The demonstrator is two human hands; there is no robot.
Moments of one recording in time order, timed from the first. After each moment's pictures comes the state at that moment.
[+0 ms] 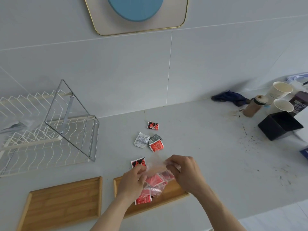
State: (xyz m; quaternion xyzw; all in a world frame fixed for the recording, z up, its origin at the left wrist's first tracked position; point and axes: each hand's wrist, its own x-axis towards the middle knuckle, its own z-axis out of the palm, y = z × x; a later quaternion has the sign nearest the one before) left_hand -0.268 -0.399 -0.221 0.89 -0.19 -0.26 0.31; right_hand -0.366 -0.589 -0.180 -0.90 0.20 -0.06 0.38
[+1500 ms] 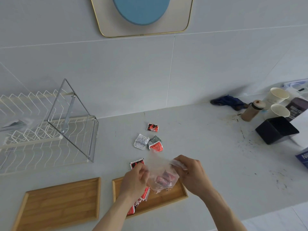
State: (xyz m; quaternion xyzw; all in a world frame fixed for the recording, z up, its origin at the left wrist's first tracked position) left_hand -0.272 -0.408 -0.205 0.88 -0.17 -0.26 0.35; right_hand -0.377 -0.601 -0.178 -0.88 0.24 -0.04 0.41
